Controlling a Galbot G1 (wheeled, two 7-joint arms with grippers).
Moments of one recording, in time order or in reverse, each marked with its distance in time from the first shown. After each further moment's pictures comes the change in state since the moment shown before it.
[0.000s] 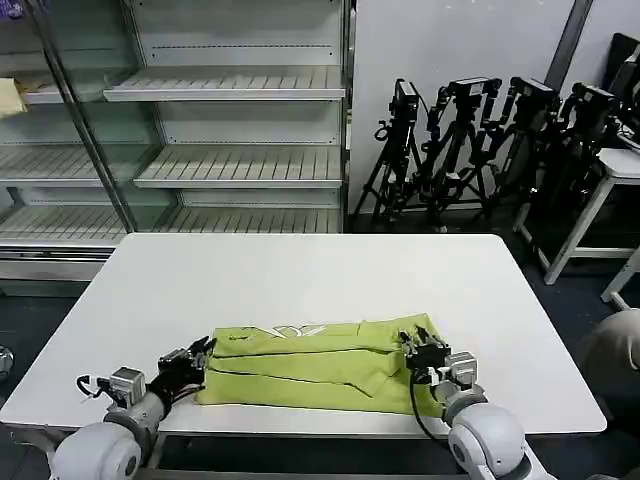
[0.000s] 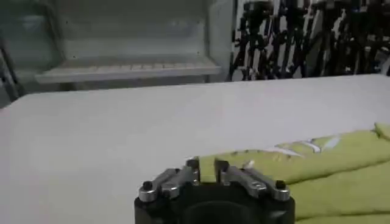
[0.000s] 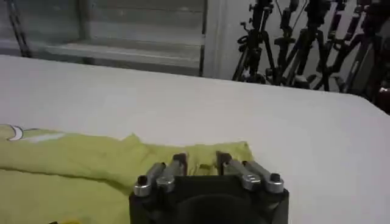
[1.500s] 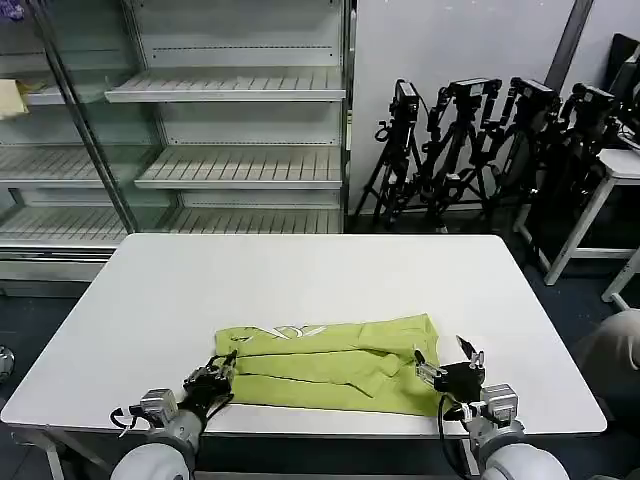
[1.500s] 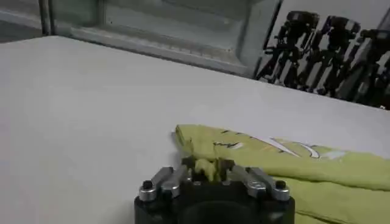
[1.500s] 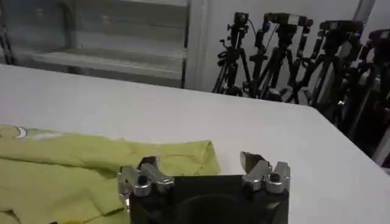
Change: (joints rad) left arm 0.024 -0.170 0.127 0.048 -0.073 -0.048 -0.241; right arm -0.225 0.021 0.142 0.168 -0.083 0.034 -0.027
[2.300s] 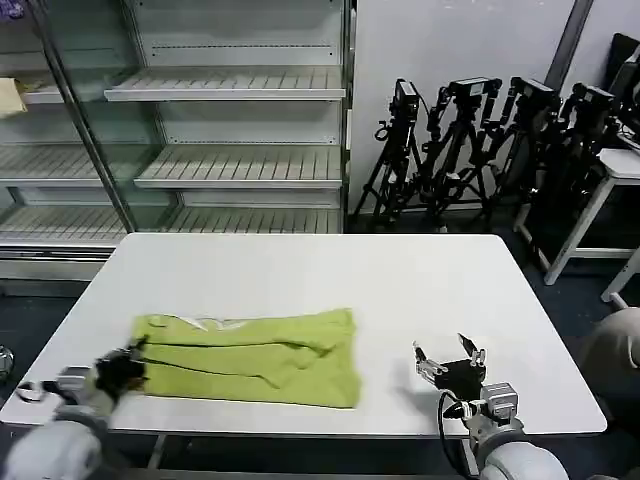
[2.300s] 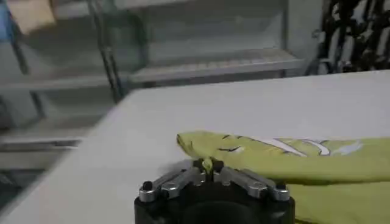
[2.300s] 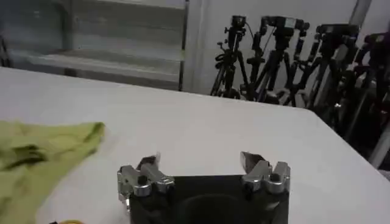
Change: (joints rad) left arm 0.004 0.291 -0.342 0.067 0.064 0.006 0.156; right arm 0.017 0.016 -0.011 -0.014 -0.014 0.010 0.001
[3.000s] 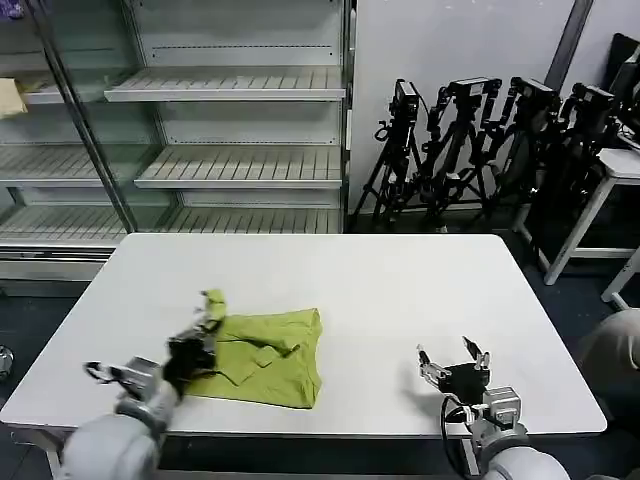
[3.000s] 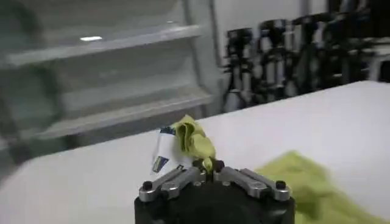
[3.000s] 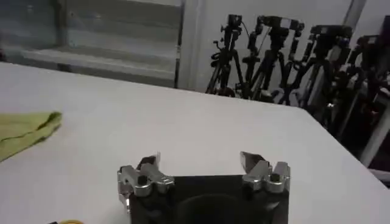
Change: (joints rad) left arm -0.075 -0.109 0.361 -0.211 0.160 0.030 0.046; right arm -0.035 0.002 0.034 0.017 -0.020 -0.001 -0.001
